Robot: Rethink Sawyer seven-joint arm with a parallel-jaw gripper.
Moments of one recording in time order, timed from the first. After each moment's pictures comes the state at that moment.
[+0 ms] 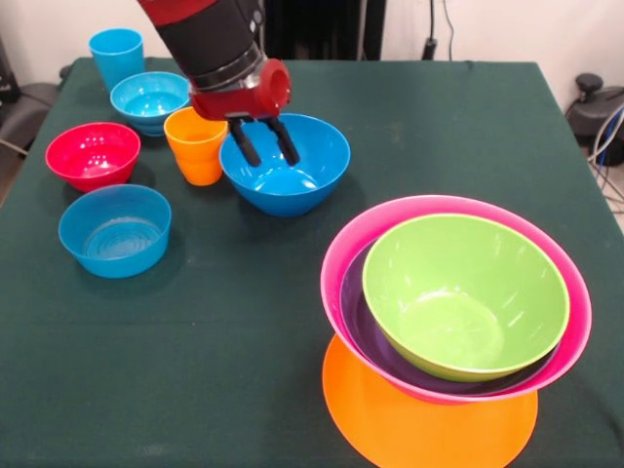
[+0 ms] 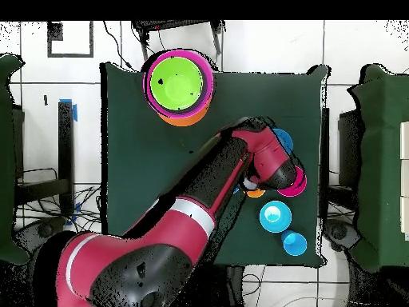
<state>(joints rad) 0.09 -0.07 -0.64 1.05 -1.79 -1.06 4.45</state>
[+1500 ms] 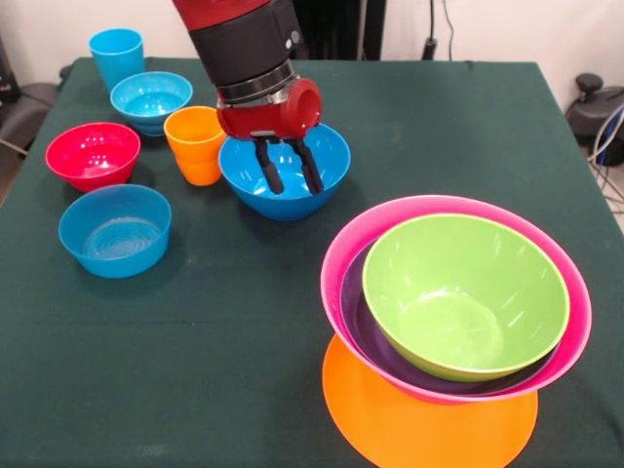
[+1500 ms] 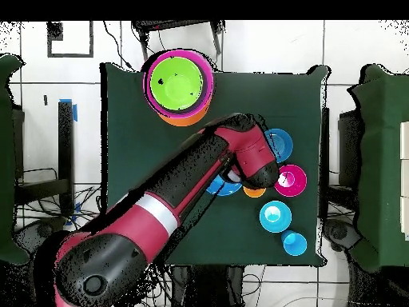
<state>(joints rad) 0.17 0.09 -0.93 1.00 -1.38 -1.08 4.45</state>
